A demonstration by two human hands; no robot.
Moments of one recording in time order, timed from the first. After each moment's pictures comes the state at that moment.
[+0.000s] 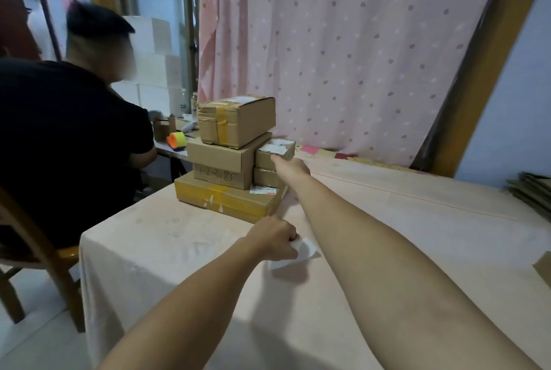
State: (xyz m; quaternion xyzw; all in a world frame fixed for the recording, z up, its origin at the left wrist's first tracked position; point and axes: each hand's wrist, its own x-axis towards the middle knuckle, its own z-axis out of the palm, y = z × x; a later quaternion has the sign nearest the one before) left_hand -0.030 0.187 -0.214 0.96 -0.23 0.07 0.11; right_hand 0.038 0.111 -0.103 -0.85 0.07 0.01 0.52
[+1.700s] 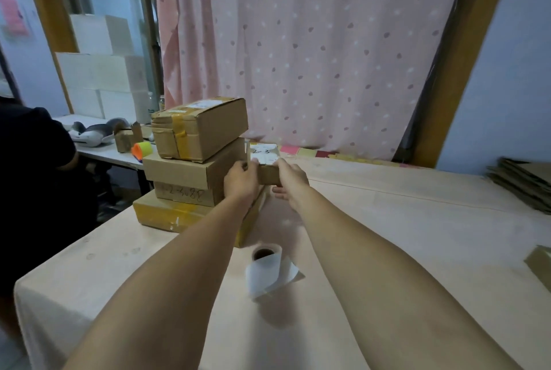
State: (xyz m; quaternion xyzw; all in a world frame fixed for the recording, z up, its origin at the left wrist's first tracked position) left_hand 0.094 0.182 -0.138 0.79 0.13 0.19 0.56; right_hand 0.107 0.069 -0.129 -0.73 0.12 -0.01 0.68
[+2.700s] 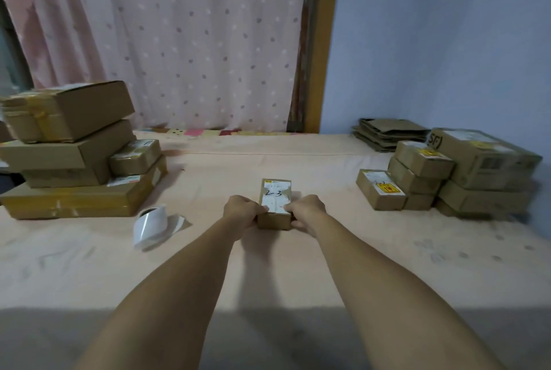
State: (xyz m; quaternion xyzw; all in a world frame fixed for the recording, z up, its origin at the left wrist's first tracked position) left_hand -0.066 -0.046 -0.223 0.77 0.03 -0.12 0.62; right_hand -0.121 -0.207 -0.207 -0.78 0.30 -0.06 0.55
